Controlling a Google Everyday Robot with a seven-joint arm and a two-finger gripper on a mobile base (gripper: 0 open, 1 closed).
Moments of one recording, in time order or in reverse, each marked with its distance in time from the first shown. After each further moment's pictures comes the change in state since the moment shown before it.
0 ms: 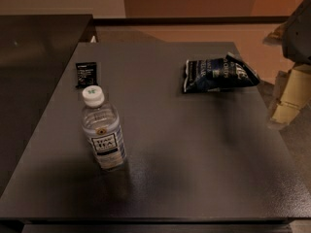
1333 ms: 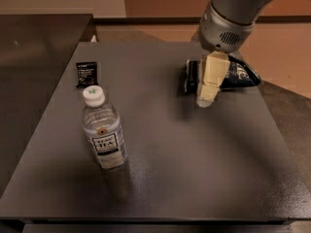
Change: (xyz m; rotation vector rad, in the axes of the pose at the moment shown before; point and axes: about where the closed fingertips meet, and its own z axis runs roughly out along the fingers) arm -0.114 -0.039 0.074 -0.117 -0.084 -0.177
